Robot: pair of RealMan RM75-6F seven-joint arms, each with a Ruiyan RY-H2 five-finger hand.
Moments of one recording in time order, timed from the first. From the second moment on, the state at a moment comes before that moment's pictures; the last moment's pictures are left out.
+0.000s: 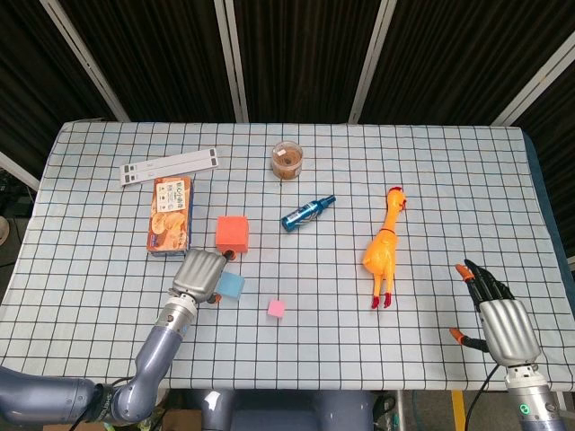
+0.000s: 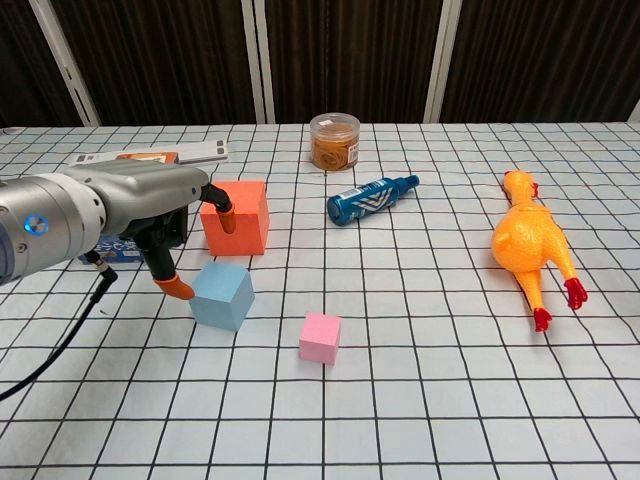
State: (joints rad) left arm -0.77 -1.60 -0.23 -1.89 0.64 1.21 1.05; right arm 0.11 -1.14 0.02 -1.71 -1.56 1.44 -0.09
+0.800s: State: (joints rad) left arm -0.83 -1.63 -0.16 -1.83 0.62 1.23 1.00; right arm 0.11 -1.14 0.03 -1.71 -1.56 1.44 -0.09
